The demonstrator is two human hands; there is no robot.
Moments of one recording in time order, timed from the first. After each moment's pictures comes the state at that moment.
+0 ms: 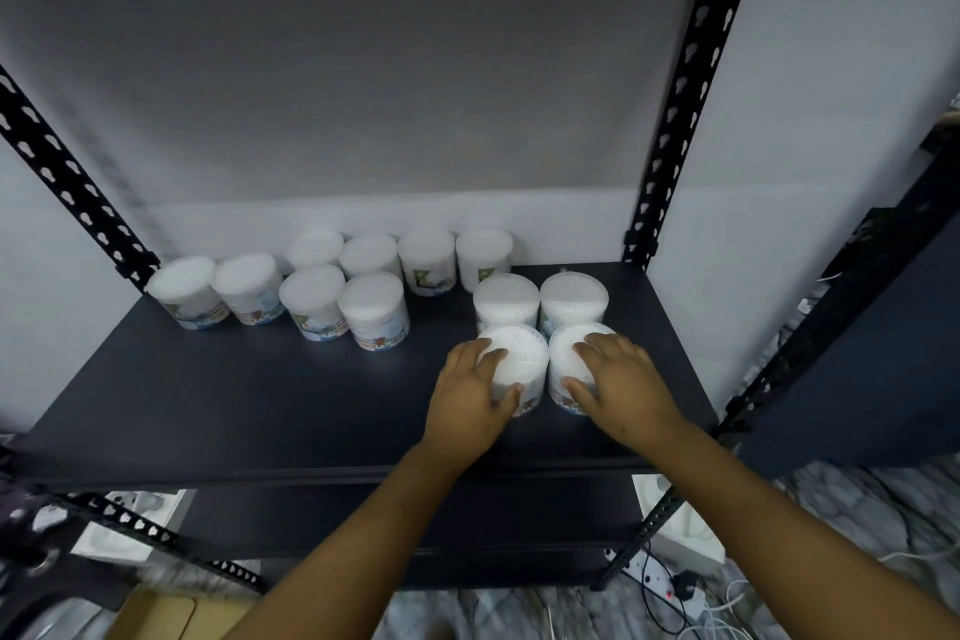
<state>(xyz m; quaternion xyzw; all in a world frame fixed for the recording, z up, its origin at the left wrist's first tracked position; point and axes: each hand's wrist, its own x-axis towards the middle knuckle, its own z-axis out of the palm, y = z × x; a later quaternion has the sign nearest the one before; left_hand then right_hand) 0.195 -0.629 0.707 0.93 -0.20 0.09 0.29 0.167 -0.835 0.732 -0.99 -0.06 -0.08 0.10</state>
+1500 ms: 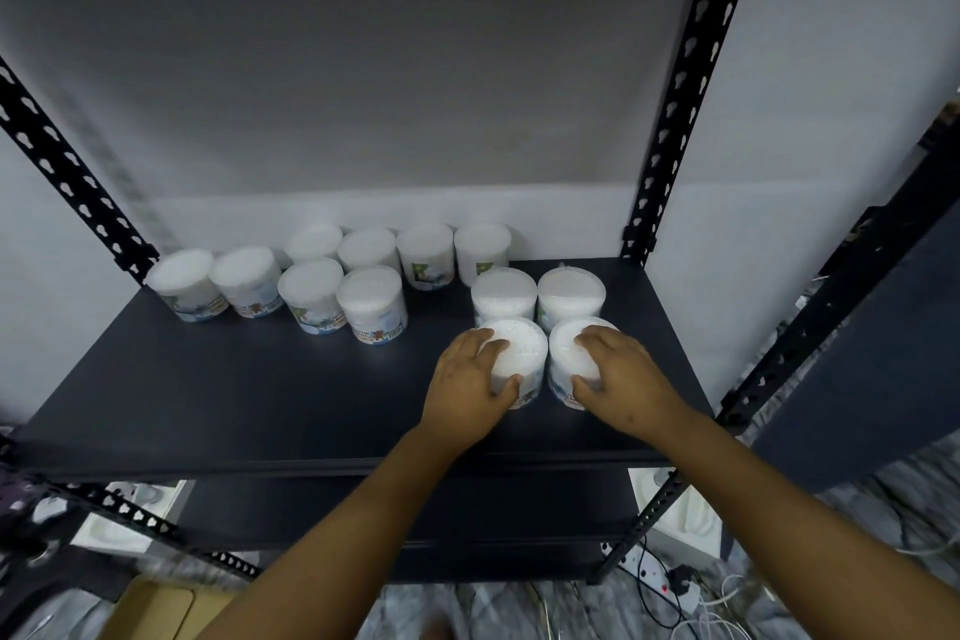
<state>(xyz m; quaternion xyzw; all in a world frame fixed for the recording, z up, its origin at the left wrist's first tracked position) 0.204 -0.631 0.708 0.94 -0.21 0.08 0.25 0.166 -0.844 0.739 -0.98 -0.07 -0.06 0.16</state>
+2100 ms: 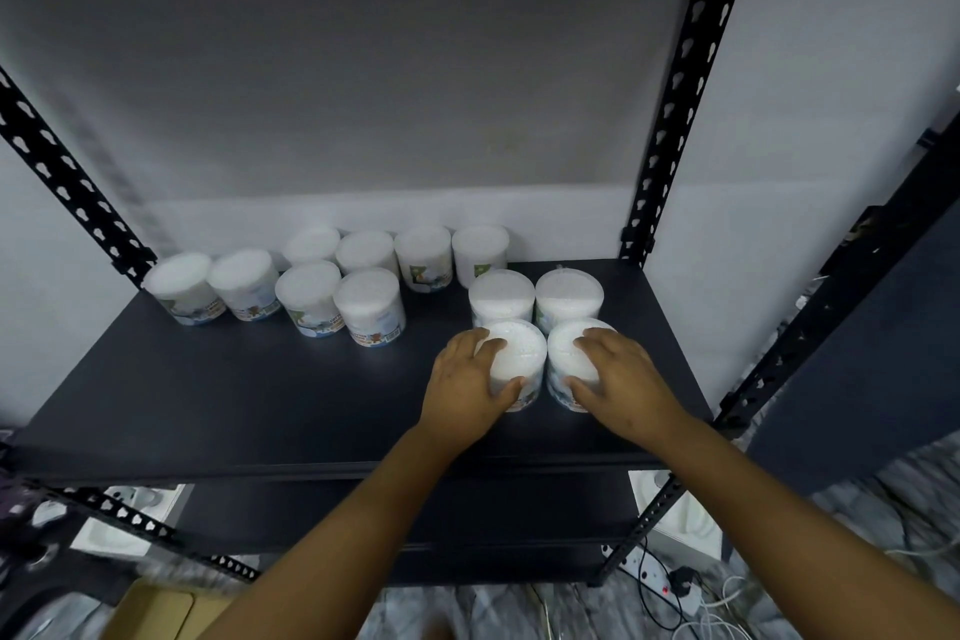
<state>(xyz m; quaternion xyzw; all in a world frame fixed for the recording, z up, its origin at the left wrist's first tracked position) 0.206 -0.634 0.711 0.94 -0.20 0.08 0.25 0.167 -0.847 0.732 -0.98 -0.06 -0.08 0.15</state>
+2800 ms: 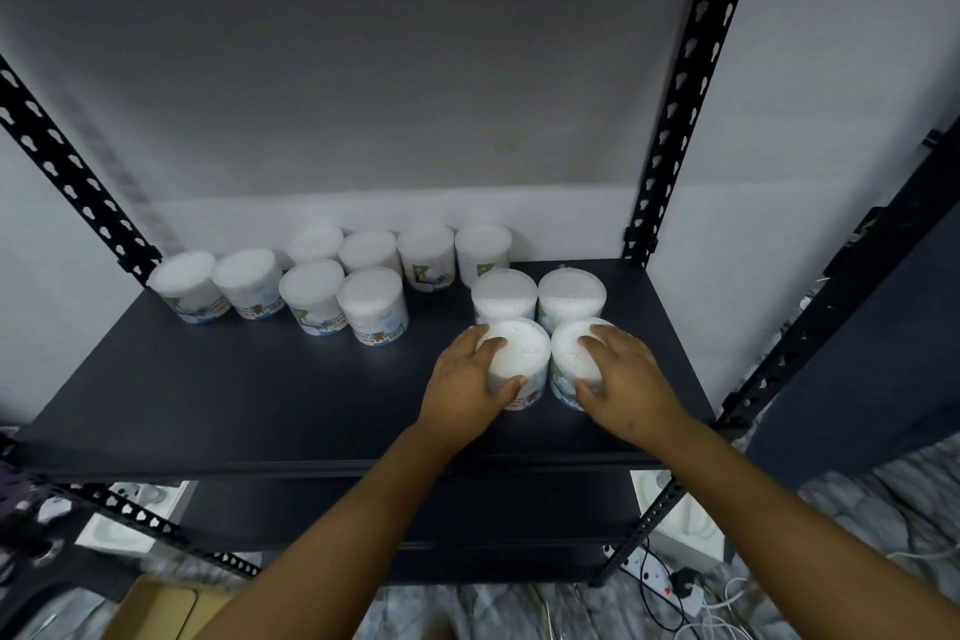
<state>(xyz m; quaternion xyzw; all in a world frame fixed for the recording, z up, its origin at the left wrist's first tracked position) 0.205 -0.631 0.714 0.94 -0.20 0.05 0.27 0.165 -0.847 0.728 -0.99 -0.05 -0.08 0.14</state>
